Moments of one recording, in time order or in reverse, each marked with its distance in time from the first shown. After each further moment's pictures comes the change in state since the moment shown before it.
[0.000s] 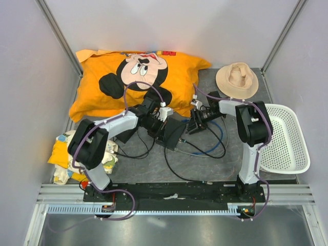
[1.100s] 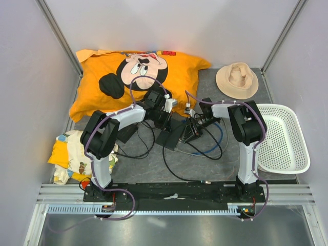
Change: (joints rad) left arm 0.002 0.224 0.195 0.108 -0.056 -0.101; right arm 0.084 0.062 -0.031 -0.035 -0.084 0.021
